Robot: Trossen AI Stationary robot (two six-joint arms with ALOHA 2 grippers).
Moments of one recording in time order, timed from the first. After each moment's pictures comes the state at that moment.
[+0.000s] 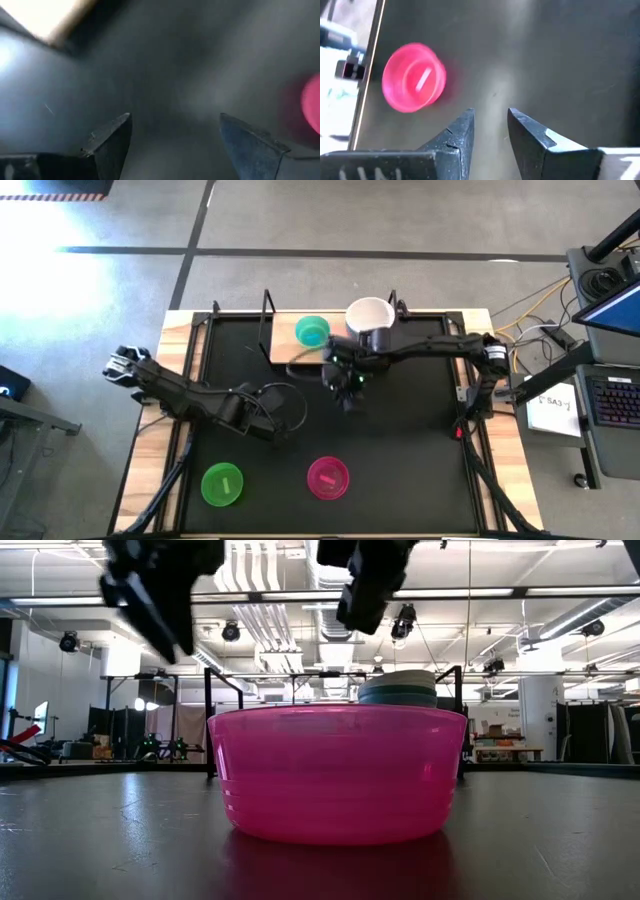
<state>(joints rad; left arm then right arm) -0.37 1.51 1.22 -1.06 -0.42 -1.01 -0.11 1.82 1.72 -1.01 -0.42 -0.14</state>
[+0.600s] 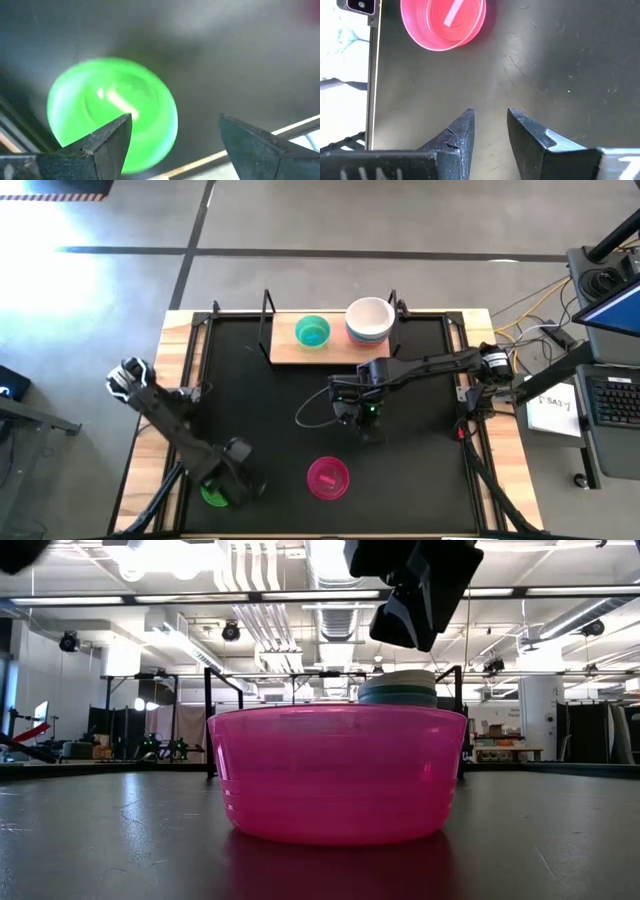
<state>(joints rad) -0.77 1.62 1.22 -1.05 0.03 -1.91 0.06 1.82 1.59 -1.12 -0.42 -0.09</state>
